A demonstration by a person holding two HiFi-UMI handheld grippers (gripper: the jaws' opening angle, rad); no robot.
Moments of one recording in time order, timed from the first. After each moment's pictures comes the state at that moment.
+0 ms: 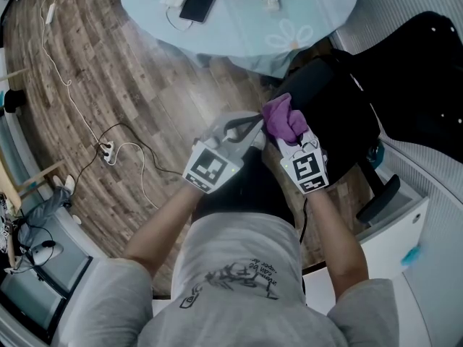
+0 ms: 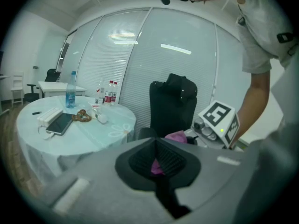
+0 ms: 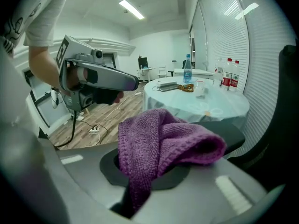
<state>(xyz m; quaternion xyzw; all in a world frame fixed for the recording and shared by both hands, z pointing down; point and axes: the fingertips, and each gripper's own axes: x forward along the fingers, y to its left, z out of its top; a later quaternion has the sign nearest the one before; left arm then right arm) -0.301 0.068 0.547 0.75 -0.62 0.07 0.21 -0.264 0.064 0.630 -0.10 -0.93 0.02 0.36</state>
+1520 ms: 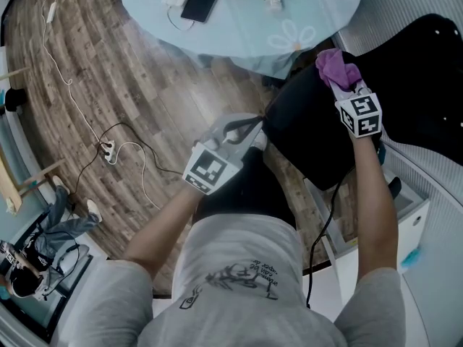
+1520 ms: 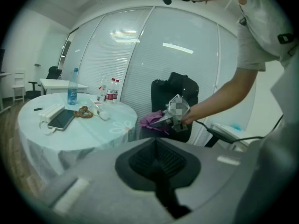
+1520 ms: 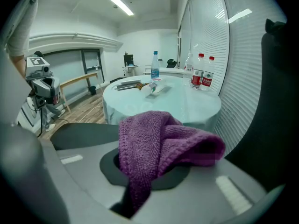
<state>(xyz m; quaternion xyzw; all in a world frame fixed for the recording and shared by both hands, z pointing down) -0.304 0.071 0.556 0.75 -0.62 0.07 0.22 -0.291 -0.145 0.647 -0.02 -0.93 0.00 0.38</state>
